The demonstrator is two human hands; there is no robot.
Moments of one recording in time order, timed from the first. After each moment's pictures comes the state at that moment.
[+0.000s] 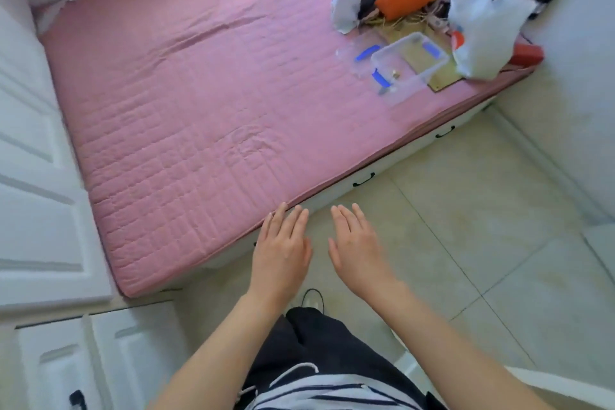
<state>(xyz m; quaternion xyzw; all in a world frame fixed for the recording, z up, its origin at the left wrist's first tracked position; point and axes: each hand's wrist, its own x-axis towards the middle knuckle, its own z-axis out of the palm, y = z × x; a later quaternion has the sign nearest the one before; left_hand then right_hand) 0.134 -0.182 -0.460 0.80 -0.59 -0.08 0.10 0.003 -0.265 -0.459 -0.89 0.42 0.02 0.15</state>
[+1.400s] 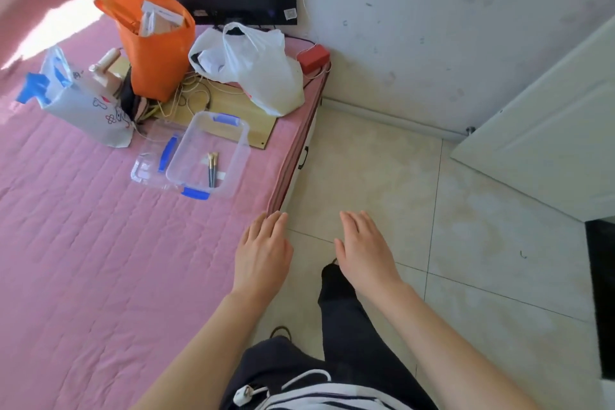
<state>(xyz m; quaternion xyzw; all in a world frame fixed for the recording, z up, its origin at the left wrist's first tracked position) -0.011 -0.679 -0.482 0.57 -0.81 -0.13 0.07 -0.195 -0.640 -0.456 -0.63 0.74 -0.03 0.24</state>
